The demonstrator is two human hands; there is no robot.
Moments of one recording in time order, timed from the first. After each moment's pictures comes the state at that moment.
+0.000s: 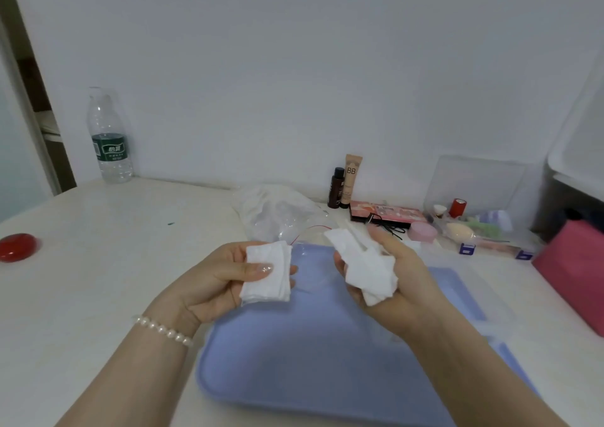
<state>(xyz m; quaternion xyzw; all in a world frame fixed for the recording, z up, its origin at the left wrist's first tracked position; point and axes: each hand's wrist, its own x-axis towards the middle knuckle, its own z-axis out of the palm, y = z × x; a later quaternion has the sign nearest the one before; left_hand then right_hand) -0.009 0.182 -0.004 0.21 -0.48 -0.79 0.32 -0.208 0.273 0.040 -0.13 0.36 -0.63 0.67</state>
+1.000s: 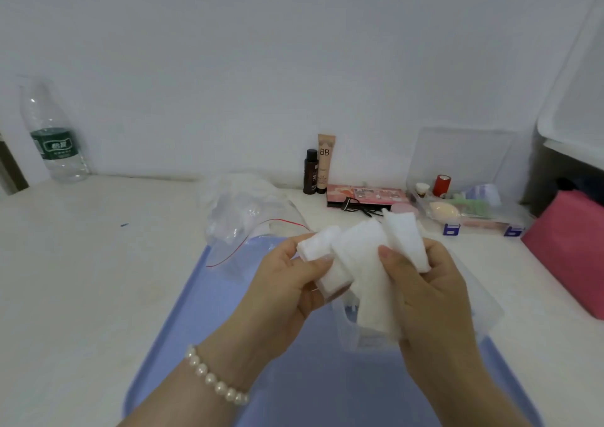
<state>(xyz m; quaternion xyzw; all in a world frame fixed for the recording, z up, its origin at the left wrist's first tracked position) -0.133 0.226 -0.002 0.25 -0.42 -0.77 0.41 -0.251 0.296 0.003 -0.31 0.54 -0.73 0.27</state>
